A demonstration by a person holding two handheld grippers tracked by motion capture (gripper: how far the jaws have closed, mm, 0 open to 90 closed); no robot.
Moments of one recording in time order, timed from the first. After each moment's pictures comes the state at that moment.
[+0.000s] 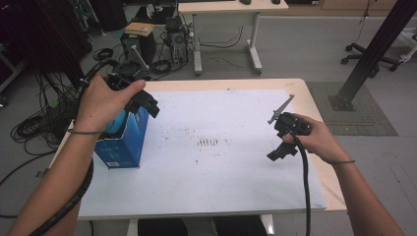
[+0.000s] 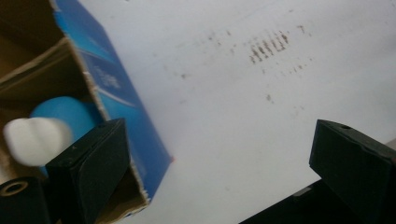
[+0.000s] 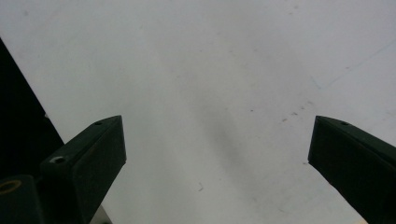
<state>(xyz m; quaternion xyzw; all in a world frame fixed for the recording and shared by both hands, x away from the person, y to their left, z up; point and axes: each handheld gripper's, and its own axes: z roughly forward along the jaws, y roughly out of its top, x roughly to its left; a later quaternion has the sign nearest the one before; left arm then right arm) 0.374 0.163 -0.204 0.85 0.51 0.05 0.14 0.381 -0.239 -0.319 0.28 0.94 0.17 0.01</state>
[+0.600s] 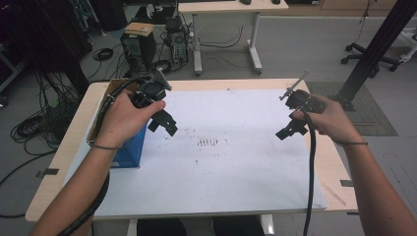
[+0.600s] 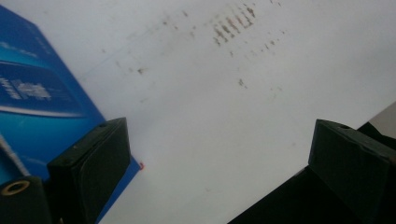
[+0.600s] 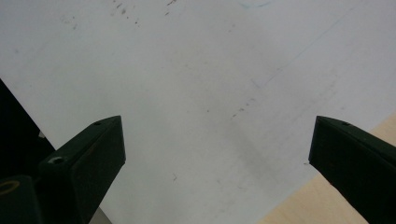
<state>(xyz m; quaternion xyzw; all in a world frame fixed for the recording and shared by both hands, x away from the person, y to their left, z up) 0.359 0.122 -0.244 0.88 0.45 0.03 0.12 0.412 -0.263 -0.253 0.34 0.92 0.16 0.04</state>
